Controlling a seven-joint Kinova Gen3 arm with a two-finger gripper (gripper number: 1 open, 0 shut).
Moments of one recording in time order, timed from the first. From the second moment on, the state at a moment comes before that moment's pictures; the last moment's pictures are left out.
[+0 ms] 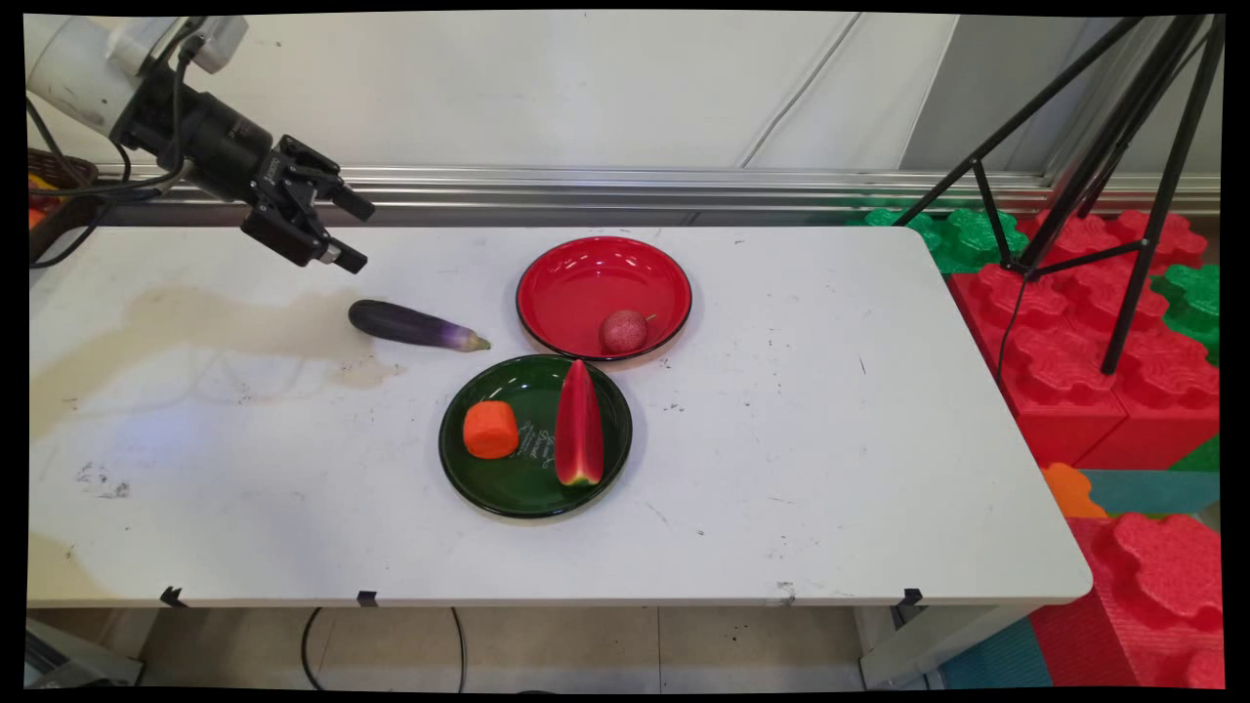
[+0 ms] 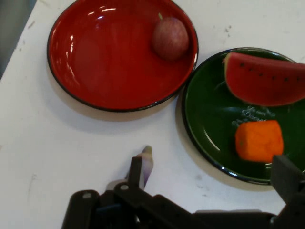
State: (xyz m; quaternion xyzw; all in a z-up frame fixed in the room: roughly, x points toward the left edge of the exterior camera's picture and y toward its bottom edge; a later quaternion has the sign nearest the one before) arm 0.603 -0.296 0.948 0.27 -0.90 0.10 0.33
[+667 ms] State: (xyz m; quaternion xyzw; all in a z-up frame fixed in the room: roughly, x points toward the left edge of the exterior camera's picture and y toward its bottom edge) arm 0.561 -0.290 0.928 0.25 -0.90 0.08 0.34
